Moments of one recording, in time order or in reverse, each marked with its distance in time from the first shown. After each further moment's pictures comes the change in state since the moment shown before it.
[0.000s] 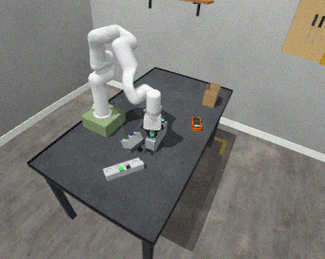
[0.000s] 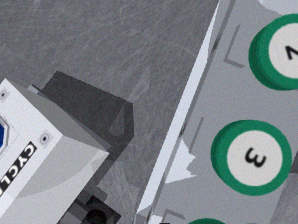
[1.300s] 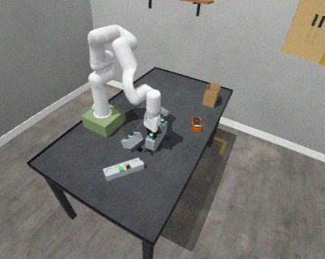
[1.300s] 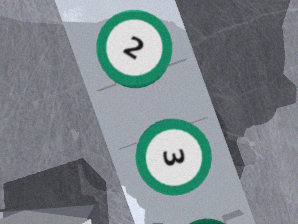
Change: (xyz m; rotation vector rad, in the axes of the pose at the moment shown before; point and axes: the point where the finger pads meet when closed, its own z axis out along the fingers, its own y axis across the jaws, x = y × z) arm 0.000 0.000 0.001 0.001 0.000 0.719
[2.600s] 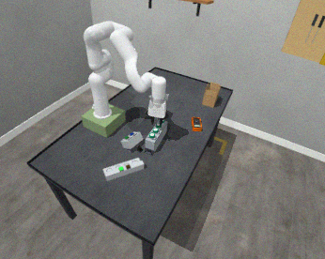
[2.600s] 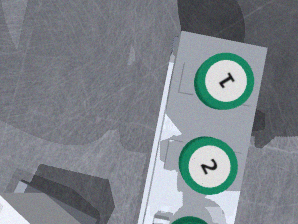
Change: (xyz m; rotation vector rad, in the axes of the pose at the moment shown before) arm 0.061 -0.024 -0.046 0.000 0.002 -0.539
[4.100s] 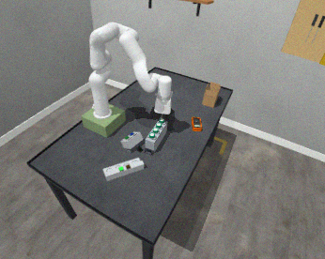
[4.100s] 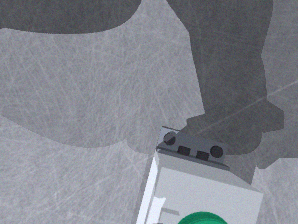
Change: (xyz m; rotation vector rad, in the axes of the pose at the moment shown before) arm 0.089 0.017 0.034 -0.002 0.003 -0.065
